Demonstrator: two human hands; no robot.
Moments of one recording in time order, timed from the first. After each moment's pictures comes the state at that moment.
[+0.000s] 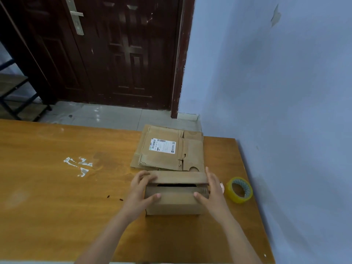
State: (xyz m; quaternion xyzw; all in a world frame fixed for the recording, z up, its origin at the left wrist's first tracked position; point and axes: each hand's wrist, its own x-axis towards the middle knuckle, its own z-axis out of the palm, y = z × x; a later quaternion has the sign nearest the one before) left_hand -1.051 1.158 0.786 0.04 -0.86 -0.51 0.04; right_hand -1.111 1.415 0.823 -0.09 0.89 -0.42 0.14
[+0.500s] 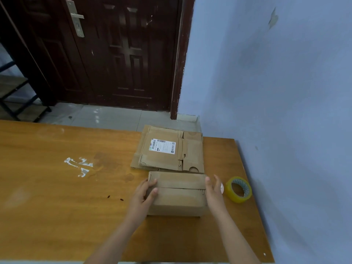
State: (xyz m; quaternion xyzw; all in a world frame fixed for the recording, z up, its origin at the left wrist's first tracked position) left_hand -1.034 1.184 0.790 0.14 -0.80 -0.58 0.04; right_hand -1.111 1.401 0.826 0.13 0.80 -0.56 0.18
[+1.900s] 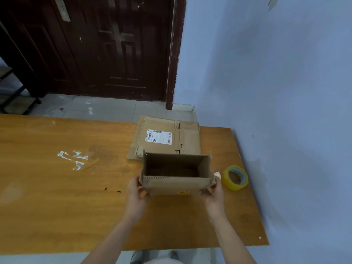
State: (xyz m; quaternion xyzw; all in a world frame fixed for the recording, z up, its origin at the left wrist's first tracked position) left_hand -1.031 1.192 0.781 0.21 -0.76 -0.61 0.07; right_hand -1.085 1.404 0.800 0.13 0.65 -0.75 0.07
